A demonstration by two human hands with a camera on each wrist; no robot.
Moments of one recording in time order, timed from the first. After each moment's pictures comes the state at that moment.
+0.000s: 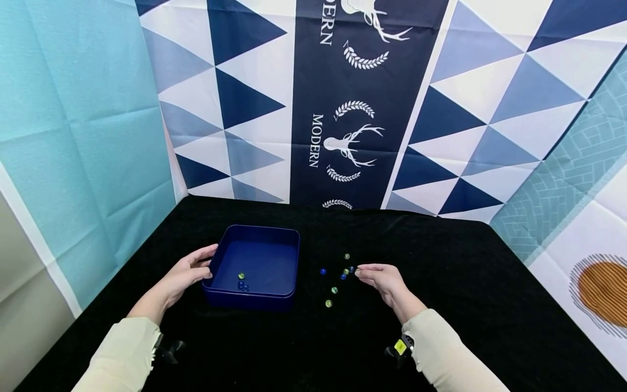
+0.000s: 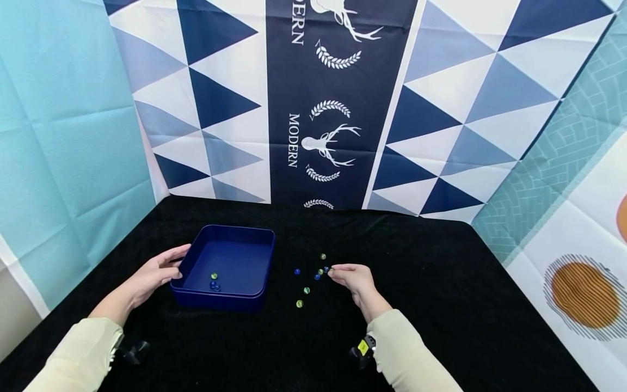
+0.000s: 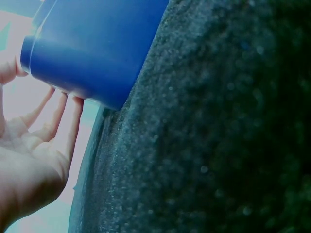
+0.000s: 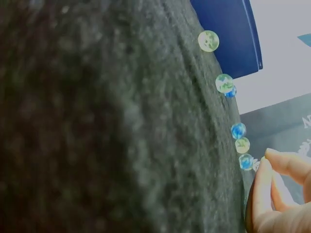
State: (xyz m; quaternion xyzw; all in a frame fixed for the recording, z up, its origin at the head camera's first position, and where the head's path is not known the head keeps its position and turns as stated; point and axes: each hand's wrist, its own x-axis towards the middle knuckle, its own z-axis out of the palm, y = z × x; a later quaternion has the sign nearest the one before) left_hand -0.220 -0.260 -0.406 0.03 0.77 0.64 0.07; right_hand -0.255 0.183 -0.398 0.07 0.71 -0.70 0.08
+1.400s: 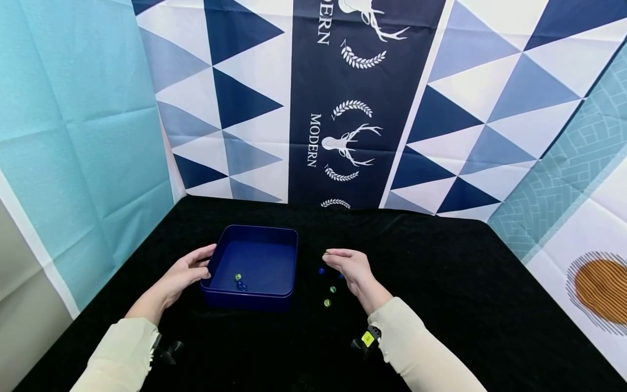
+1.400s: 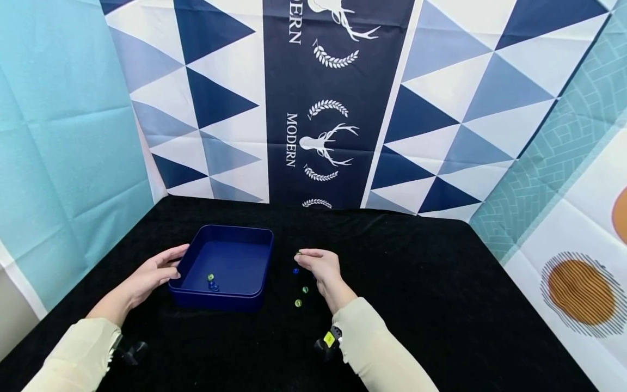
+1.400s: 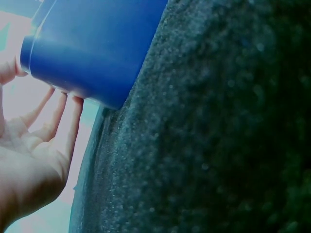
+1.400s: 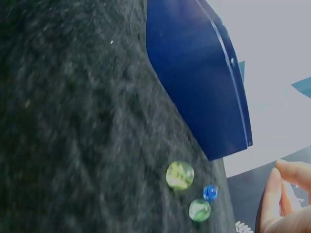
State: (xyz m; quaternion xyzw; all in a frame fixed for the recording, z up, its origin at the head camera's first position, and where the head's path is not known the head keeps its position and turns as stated) left_hand -0.219 -0.259 -0.405 0.04 0.77 0.63 0.07; right_hand -0.259 0.109 -0.379 0.06 0.67 -0.73 0.04
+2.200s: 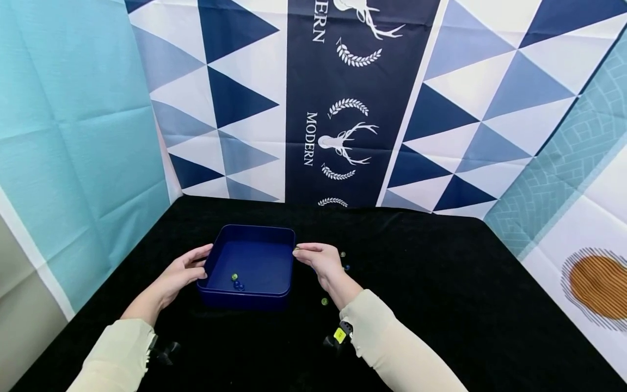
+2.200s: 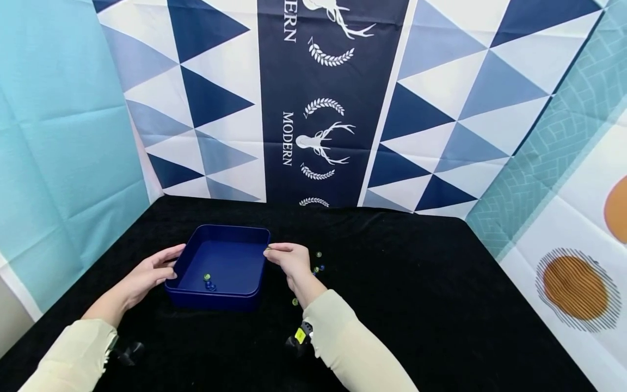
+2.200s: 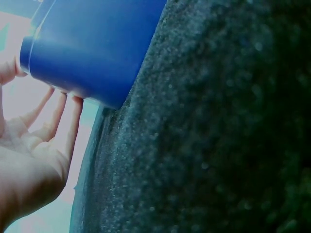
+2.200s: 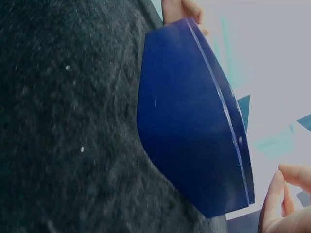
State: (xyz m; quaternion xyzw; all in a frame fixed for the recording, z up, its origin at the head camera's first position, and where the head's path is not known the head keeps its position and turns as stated) left_hand -0.218 -0.260 -0.404 0.05 0.77 0.63 0.08; right_hand -0.255 0.056 -0.369 0.03 0.66 -0.75 0.05
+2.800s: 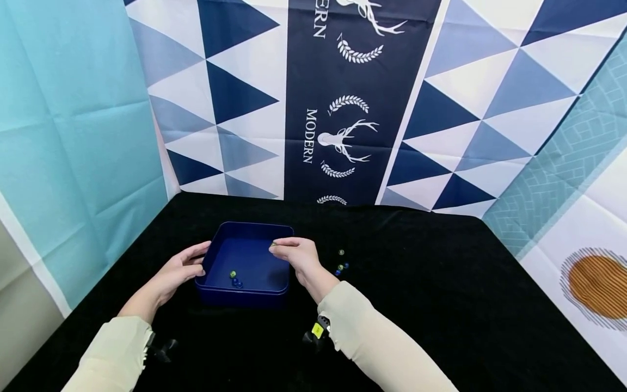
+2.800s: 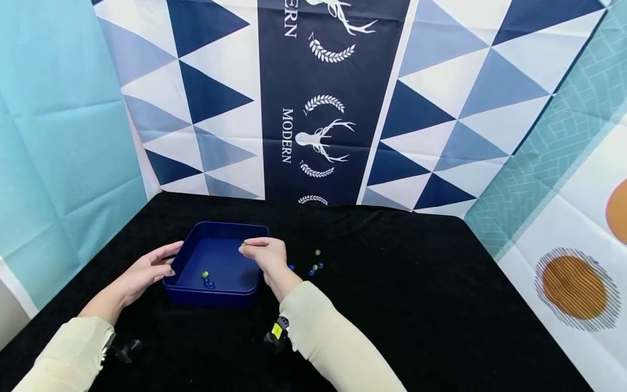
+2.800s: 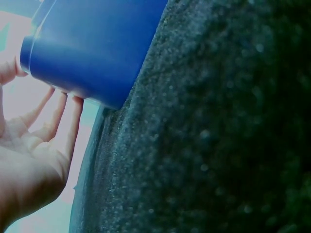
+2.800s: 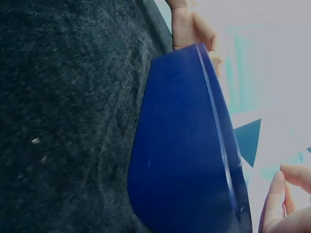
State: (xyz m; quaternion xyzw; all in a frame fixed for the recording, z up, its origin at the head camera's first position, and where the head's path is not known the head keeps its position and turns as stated) left_hand -0.219 -0.260 -0.405 0.05 0.77 0.63 0.07; right_hand -0.251 0.015 -0.358 0.01 0.69 -0.72 0.08
